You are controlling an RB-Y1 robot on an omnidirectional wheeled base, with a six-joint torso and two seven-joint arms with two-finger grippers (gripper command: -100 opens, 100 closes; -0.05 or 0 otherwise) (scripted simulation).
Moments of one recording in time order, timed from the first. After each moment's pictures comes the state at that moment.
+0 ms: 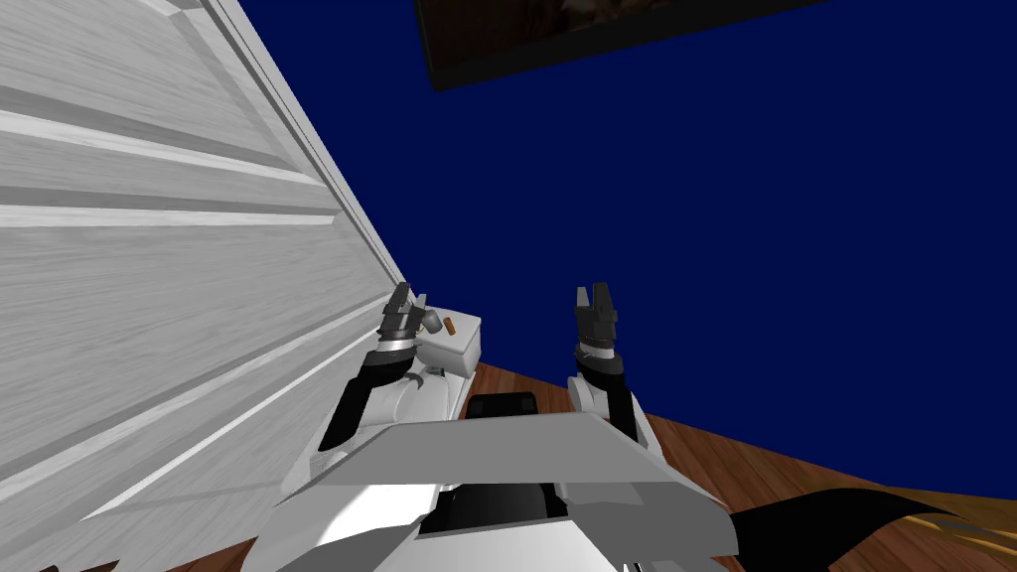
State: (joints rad) left arm 0.46 0.16 0.02 -2.32 0.12 -0.31 -0.15; right arm 0.53 -0.02 0.07 -2.37 0.10 -0.59 0.17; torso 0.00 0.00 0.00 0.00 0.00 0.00
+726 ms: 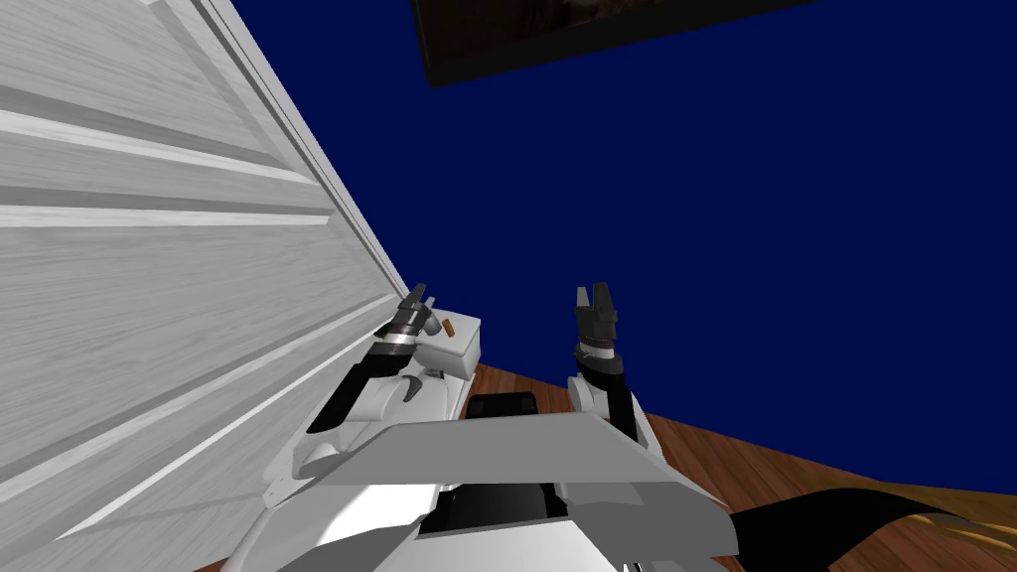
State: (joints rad) left arm 0.43 0.32 0.02 -2.33 0.20 -0.10 -0.15; right arm 0.53 -0.02 0.07 -2.37 0.10 -0.59 0.17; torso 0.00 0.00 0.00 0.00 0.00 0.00
